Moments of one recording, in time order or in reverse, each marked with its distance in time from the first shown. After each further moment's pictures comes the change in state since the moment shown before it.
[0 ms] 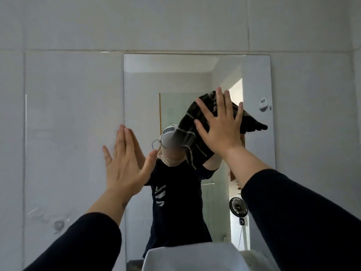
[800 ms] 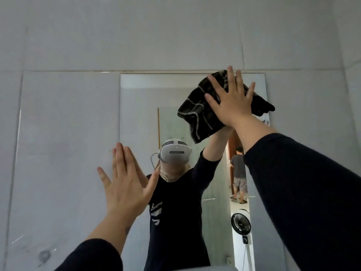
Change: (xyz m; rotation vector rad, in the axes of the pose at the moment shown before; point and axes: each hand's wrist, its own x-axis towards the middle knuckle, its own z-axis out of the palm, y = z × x) left_hand 0.006 0.012 0.010 0.116 0.026 -0.087; right_hand 0.102 0.044 -0.024 -0.024 -0.105 0.101
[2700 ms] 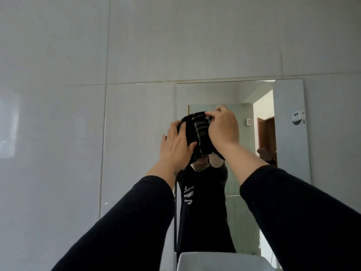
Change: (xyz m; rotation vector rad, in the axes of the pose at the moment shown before) left_hand 0.034 0.010 -0.106 -0.154 -0.118 0.192; right_hand -0.085 -0.161 -0.052 0.618 0.138 0.100
